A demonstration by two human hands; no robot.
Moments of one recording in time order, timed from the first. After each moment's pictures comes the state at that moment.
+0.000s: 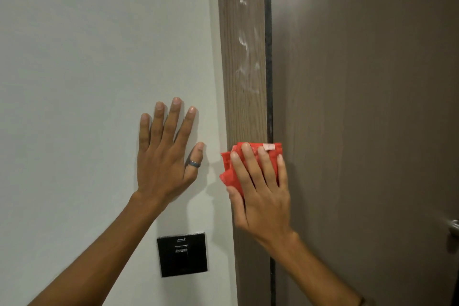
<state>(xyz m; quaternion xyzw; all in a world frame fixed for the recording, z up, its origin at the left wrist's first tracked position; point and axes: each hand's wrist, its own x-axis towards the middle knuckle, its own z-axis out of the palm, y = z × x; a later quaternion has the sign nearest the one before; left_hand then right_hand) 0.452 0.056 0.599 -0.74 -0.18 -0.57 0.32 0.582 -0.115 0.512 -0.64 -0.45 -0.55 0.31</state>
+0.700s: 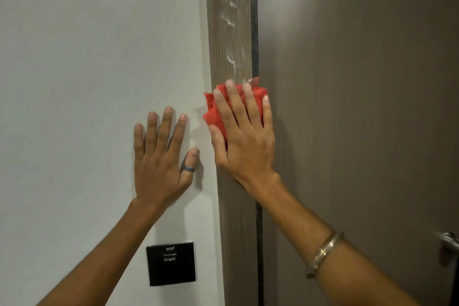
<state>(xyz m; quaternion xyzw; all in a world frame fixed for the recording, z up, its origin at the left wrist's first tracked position) 0.463 0.048 0.600 -0.73 -0.21 -0.58 0.29 0.591 -0.103 0.644 -0.59 -0.43 -0.58 0.35</state>
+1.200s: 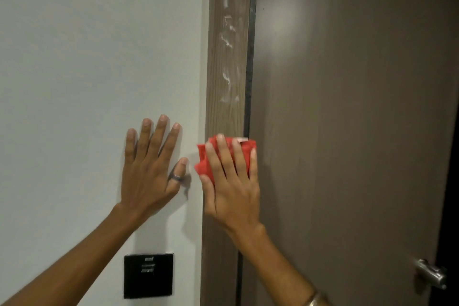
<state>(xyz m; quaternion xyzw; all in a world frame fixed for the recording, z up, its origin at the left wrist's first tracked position) 0.460 0.044 0.600 -0.74 -0.21 -0.57 0.29 0.588 -0.113 0.576 -0.62 -0.47 -0.55 0.31</state>
